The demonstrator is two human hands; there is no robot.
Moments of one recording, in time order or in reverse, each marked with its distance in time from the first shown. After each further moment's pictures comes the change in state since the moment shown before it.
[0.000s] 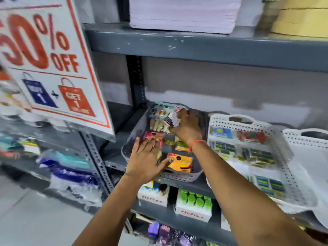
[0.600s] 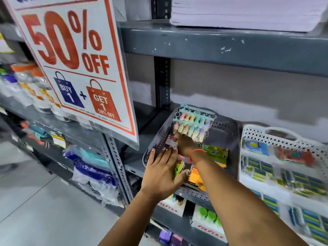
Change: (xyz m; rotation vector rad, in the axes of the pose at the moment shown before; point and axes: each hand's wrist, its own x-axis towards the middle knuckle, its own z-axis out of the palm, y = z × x) left_hand -0.004 -0.014 0.016 -0.145 0.052 -0.076; right_hand 0.011 -0.028 0.053 -0.248 -0.605 0.024
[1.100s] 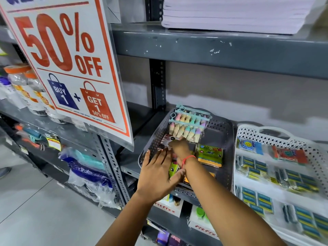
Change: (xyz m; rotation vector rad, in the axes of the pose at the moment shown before) left_hand -0.001 0.003 0.001 0.004 0.034 -0.010; right_hand 0.033 -0.007 0.033 1.137 0.173 0.260
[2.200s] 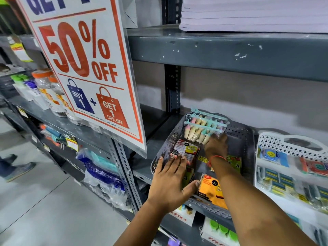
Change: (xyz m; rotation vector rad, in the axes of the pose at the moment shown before) left_hand -0.001 -0.002 -0.003 -0.024 -0.111 -0.012; right_hand 0.047 0.002 -0.052 -0.949 0.402 -0.292
